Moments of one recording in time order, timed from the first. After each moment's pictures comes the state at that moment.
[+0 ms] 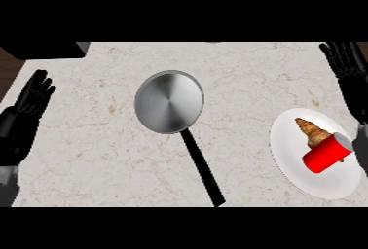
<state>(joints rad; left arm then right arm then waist) -0.13 0.62 -0.14 -1.58 0.36 0.22 -0.03 -0.40 -0.50 -0.03 -1.38 -0.23 0.11 -0.22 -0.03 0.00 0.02</state>
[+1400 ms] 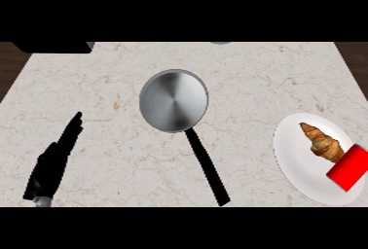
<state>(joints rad) 0.03 0.52 -0.30 -1.57 0.14 0.31 0.10 -0.25 -0.96 -0.03 -1.09 0.08 0.39 -0.22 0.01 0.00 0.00</state>
